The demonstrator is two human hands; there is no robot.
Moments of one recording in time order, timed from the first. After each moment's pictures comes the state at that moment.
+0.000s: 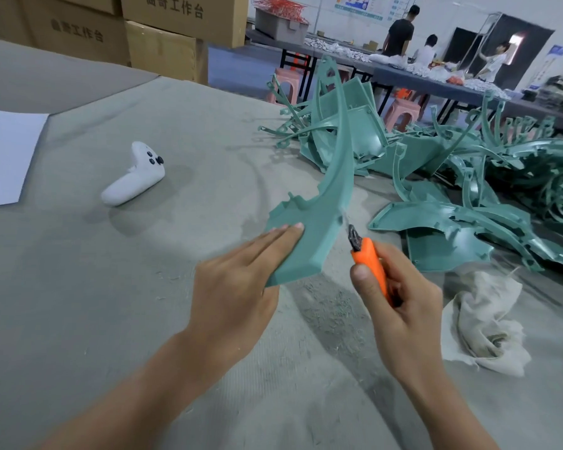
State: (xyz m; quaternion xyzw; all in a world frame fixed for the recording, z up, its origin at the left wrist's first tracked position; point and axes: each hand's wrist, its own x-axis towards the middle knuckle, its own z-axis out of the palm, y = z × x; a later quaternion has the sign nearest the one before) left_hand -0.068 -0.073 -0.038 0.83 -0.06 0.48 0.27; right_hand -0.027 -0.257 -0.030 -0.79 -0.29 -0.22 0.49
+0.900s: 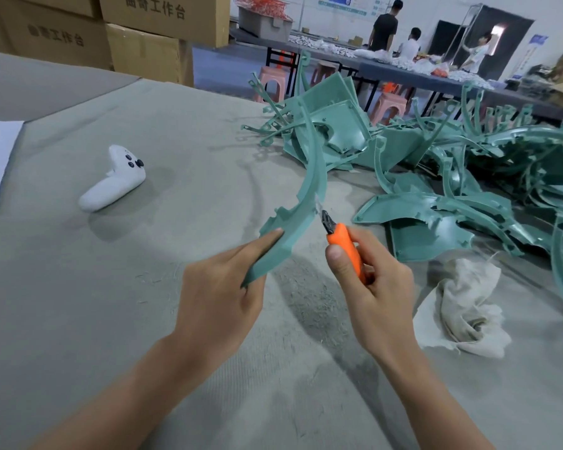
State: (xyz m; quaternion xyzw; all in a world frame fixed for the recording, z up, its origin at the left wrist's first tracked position) left_hand -0.070 -0.080 -0.042 0.86 -0.02 0.40 0.32; right_hand -0.017 -0.250 -0.029 -0.80 -0.26 -0.20 0.50
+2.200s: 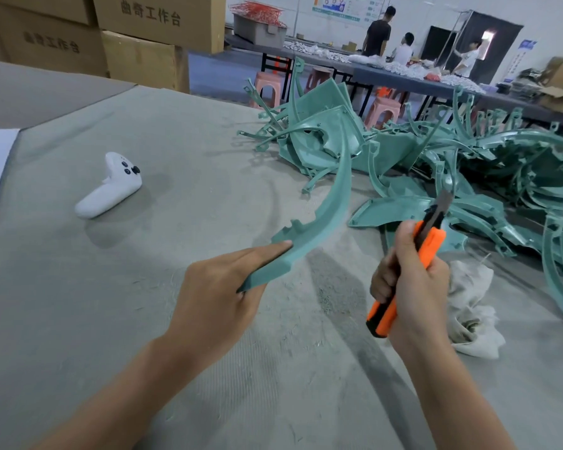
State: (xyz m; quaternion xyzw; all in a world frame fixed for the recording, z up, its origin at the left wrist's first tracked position) left_hand -0.067 -0.073 -0.039 0.85 -0.12 0.38 0.34; right_hand -0.006 -0.274 -0.013 -0.62 -0.03 -0.08 0.78
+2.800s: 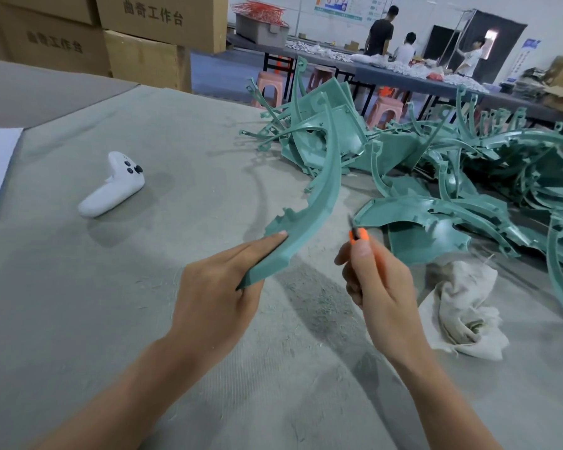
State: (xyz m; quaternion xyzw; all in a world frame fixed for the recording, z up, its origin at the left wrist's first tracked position) left_hand -0.066 -0.073 -0.041 0.84 -0.08 0.42 0.34; right_hand -0.017 -0.259 -0.020 -0.78 -0.23 -0.11 0.57
